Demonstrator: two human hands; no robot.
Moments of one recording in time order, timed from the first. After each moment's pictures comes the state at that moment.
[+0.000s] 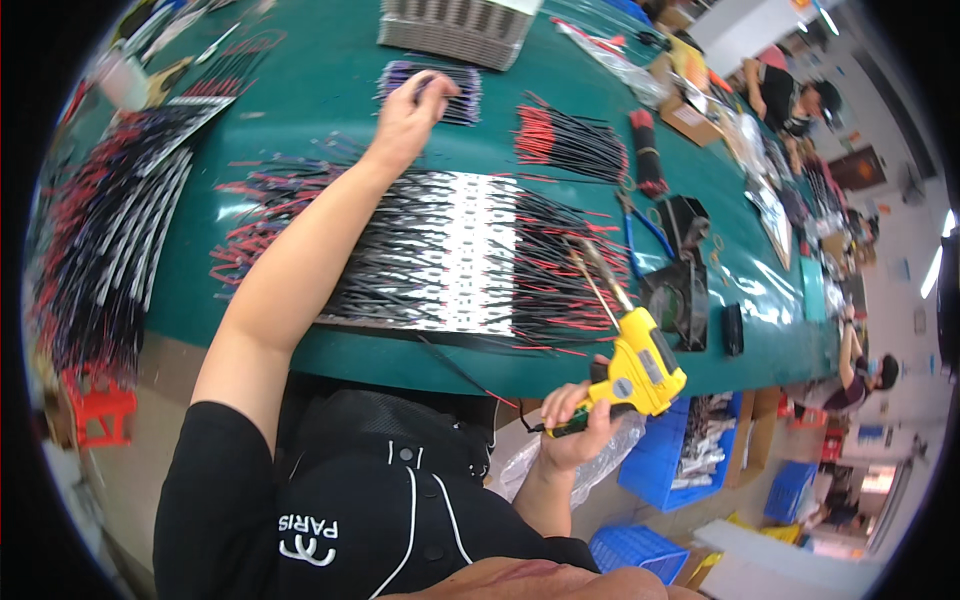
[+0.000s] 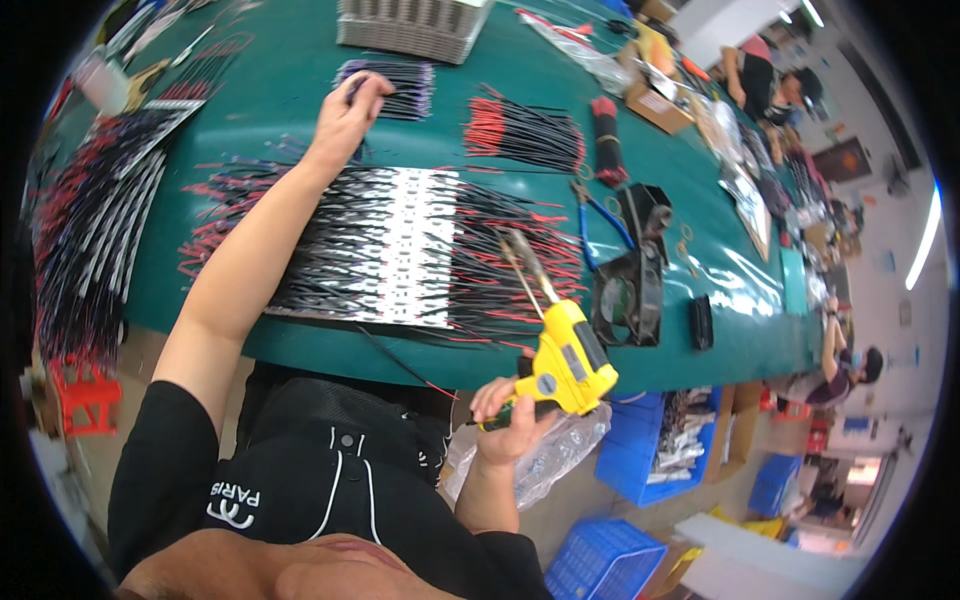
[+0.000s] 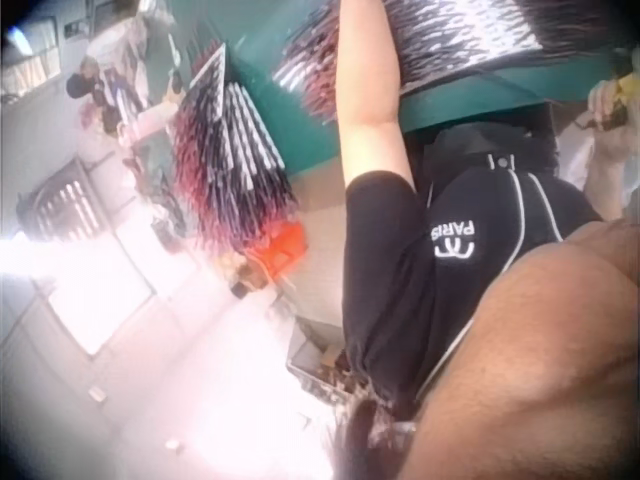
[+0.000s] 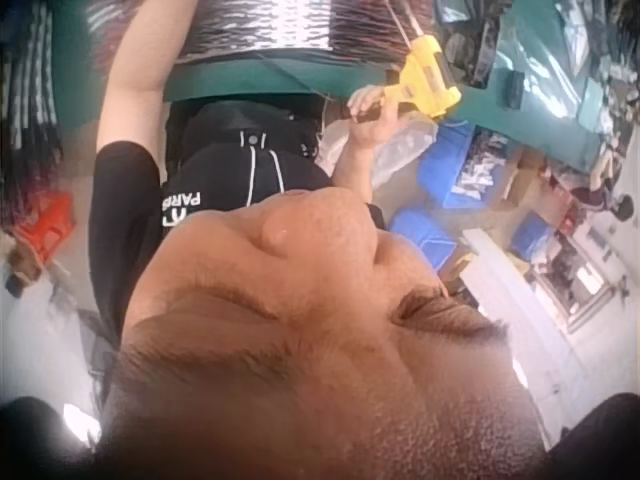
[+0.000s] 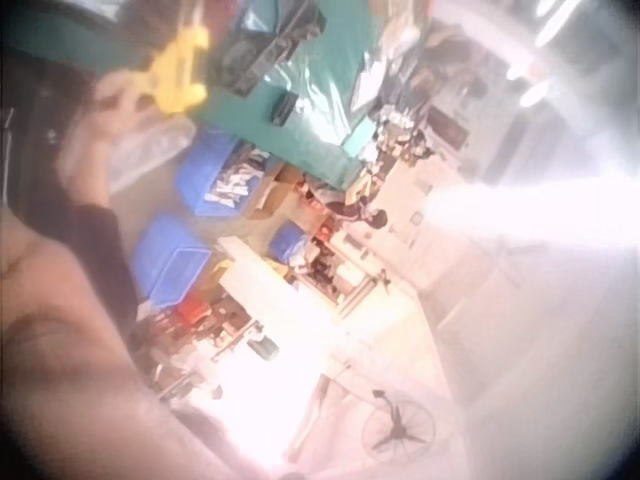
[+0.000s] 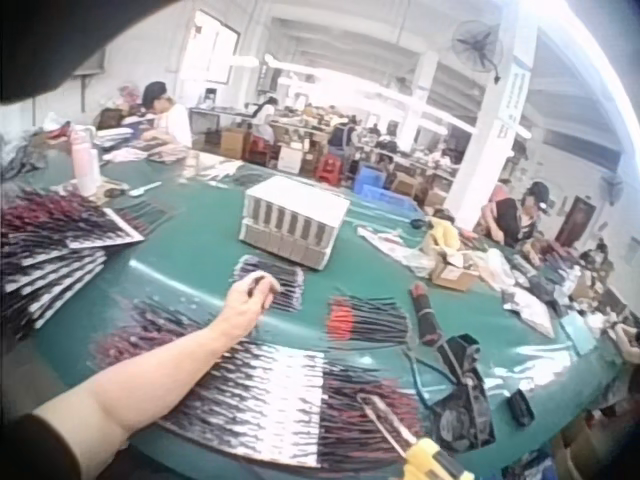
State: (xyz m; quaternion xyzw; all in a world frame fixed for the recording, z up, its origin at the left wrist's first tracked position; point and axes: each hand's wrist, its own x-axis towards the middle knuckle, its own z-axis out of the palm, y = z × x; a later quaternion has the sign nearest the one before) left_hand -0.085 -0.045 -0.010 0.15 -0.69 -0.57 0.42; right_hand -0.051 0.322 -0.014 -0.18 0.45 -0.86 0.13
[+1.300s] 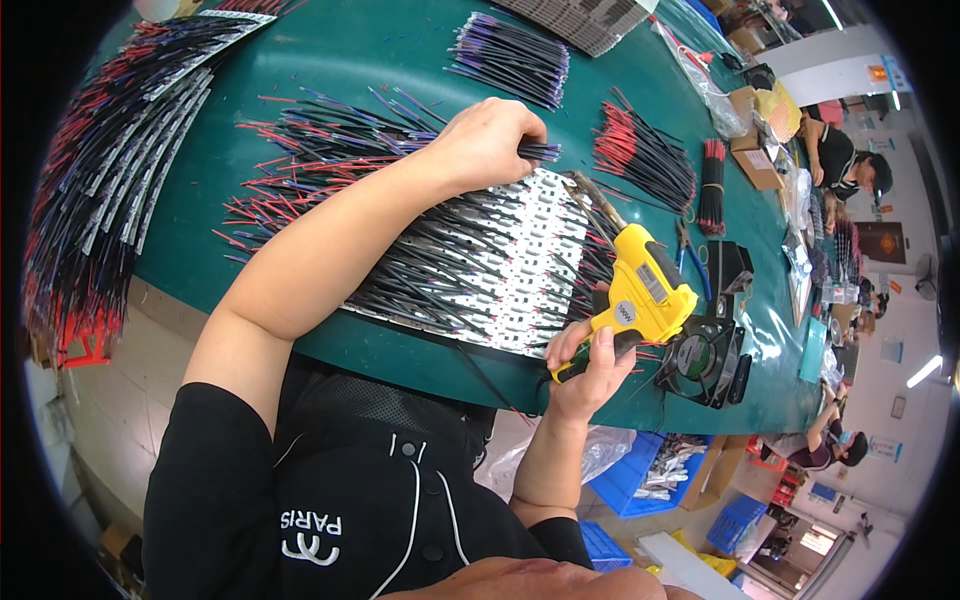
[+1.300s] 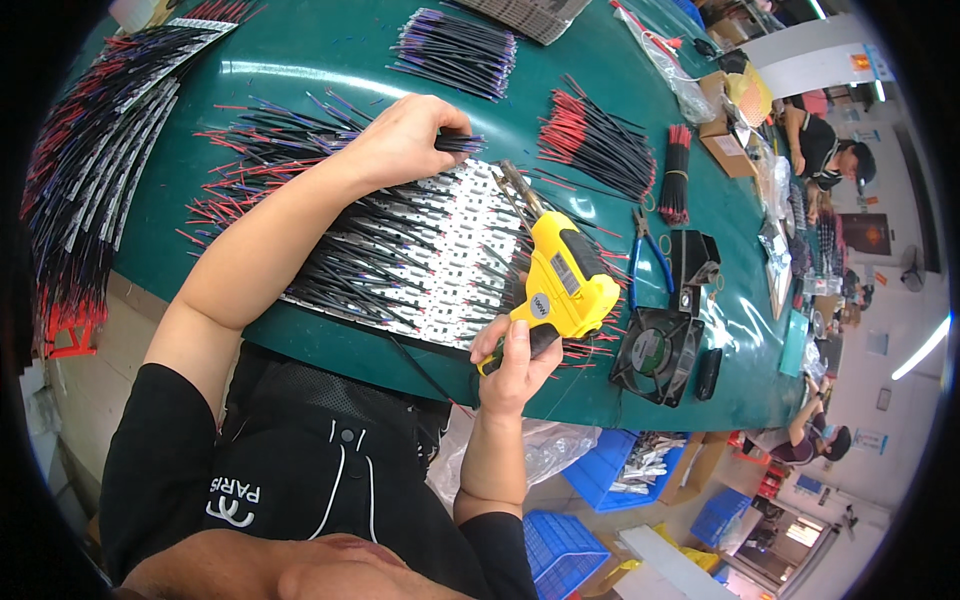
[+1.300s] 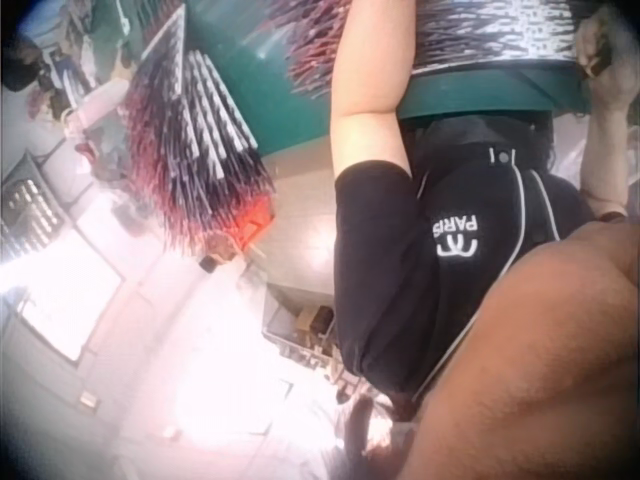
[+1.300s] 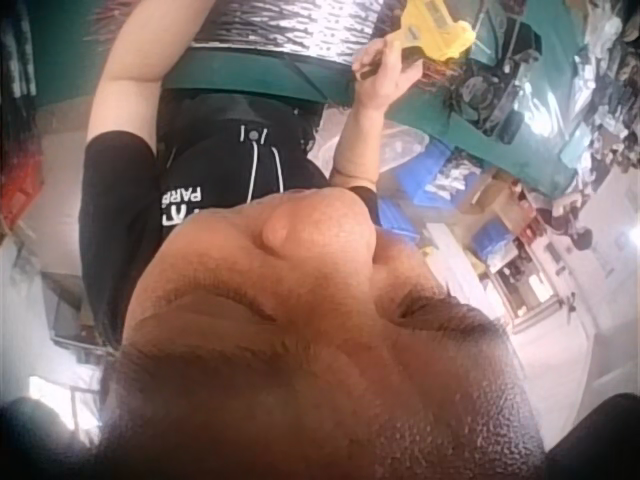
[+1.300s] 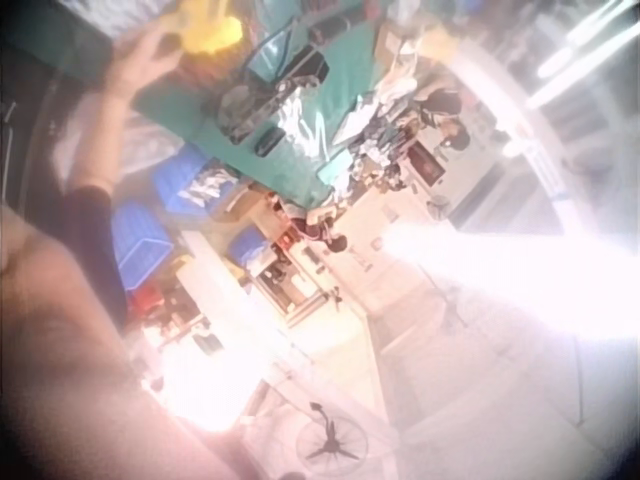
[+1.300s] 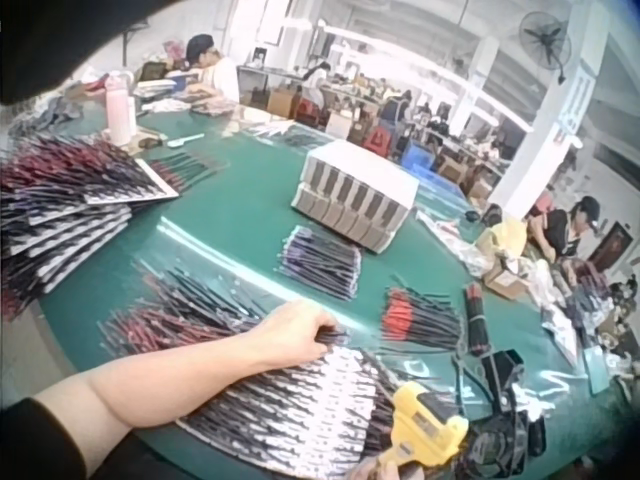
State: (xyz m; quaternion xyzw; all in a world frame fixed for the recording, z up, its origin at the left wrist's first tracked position) left_hand -0.052 -0.027 -0.006 0.20 -0.88 -0.37 0.21; right_hand -0.077 0.218 -0.005 -0.23 0.57 -0.76 0.22
